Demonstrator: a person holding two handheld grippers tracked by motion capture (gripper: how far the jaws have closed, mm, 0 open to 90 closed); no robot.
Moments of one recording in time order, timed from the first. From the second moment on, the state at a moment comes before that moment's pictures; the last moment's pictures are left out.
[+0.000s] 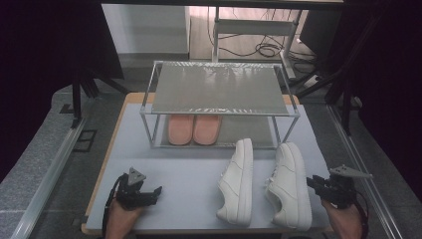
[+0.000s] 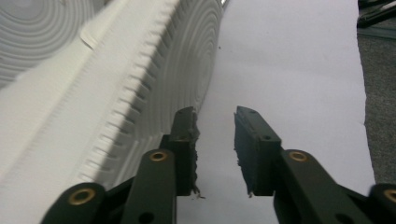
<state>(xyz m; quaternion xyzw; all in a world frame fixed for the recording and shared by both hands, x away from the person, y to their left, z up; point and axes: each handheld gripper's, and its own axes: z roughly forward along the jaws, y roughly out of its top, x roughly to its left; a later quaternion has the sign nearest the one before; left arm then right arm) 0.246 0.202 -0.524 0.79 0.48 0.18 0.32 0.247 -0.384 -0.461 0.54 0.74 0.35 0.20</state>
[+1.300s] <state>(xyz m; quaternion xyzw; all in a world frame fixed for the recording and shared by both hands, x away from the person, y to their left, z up) 0.245 0.202 -0.524 0.79 0.48 0.19 0.32 0.253 -0.357 -0.419 0.49 0.77 0.36 0.20</state>
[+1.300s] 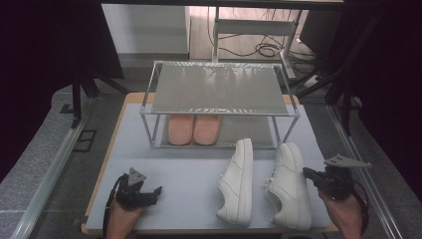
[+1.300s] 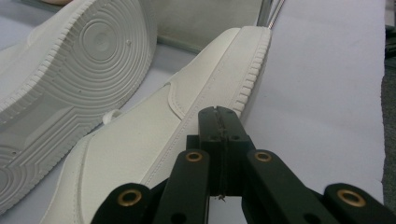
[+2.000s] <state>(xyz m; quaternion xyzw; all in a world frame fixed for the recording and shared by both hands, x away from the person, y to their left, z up) 0.245 0.202 -0.524 0.79 0.48 0.19 0.32 0.247 -0.375 -0.422 0.51 0.75 0.35 0.22</state>
